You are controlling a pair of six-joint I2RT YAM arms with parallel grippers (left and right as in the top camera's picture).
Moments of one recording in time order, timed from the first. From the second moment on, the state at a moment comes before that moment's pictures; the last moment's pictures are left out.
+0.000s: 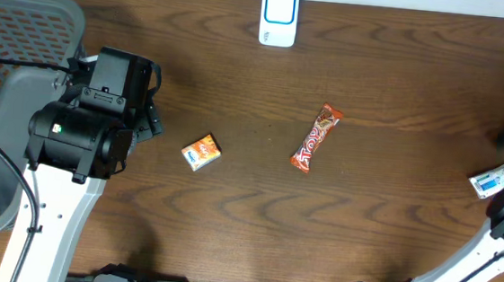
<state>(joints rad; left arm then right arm) -0.22 1.26 1.48 -1.36 -0.43 -0.56 -0.61 2.23 1.89 -1.14 0.28 0.21</state>
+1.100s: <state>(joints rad) -0.22 1.26 1.48 -1.36 -0.43 -0.56 0.54 1.92 1.42 -1.04 -0.01 0.74</state>
